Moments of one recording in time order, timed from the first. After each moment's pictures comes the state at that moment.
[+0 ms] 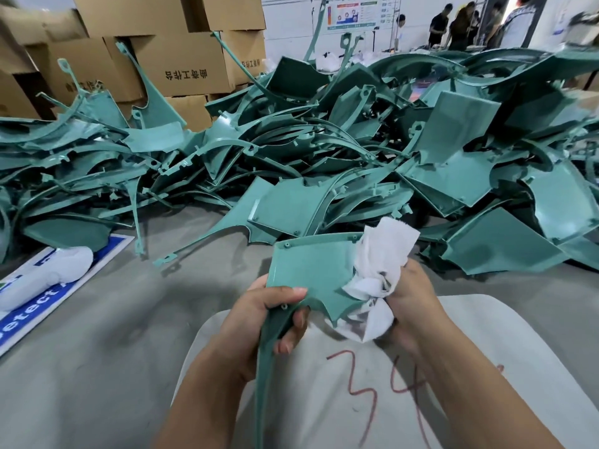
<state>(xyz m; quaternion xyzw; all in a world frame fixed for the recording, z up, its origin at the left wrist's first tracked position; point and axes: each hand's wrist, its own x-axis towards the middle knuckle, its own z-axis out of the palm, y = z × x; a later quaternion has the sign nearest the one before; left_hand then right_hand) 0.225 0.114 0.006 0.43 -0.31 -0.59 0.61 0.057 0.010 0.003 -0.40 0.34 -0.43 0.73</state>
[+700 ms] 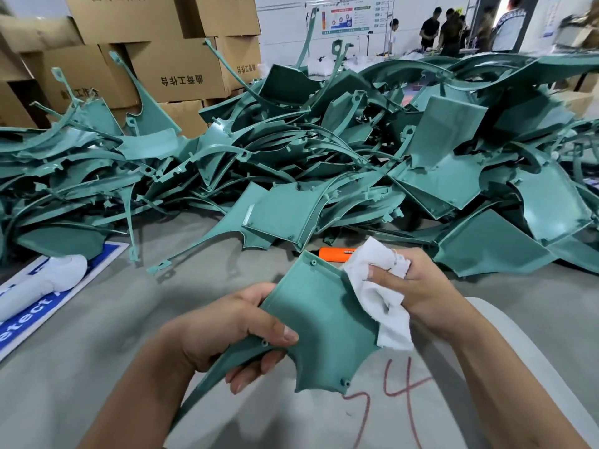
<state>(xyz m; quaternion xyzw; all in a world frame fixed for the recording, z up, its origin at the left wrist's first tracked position) 0.252 0.127 0.046 0.50 -0.44 -0.66 0.33 0.015 -0.023 0.004 -0.70 0.21 -0.35 0.59</state>
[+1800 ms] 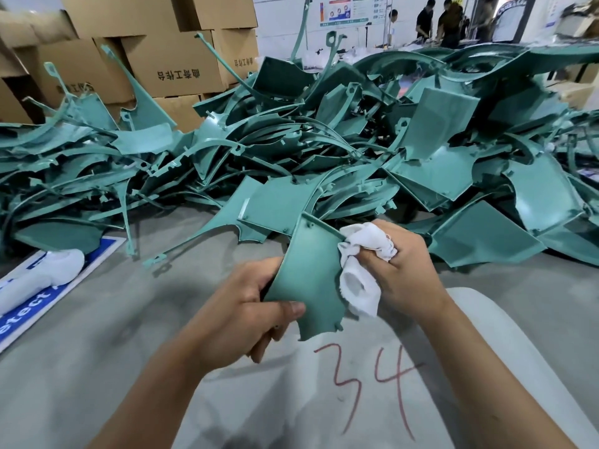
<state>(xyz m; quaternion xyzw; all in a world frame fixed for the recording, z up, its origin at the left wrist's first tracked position) 0.231 0.131 0.041 0.56 -0.62 -0.36 0.42 0.029 -0.033 -0.002 -0.79 0.22 -0.48 0.32</state>
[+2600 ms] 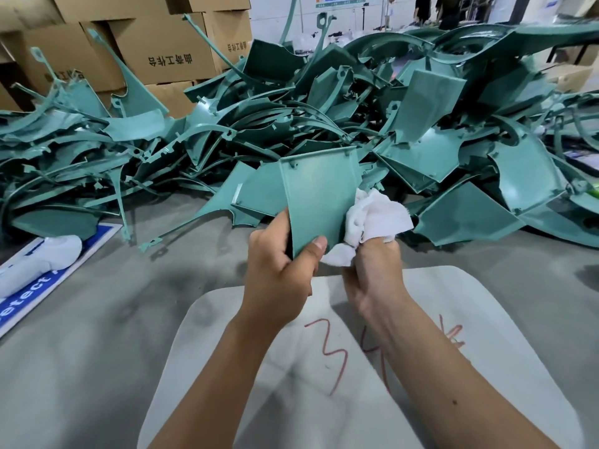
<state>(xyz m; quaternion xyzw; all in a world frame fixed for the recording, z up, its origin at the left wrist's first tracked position) 0.172 0.093 0.025 0.54 -0.58 -0.09 0.61 0.070 0.016 0.007 -0.28 0.29 -0.55 0.73</state>
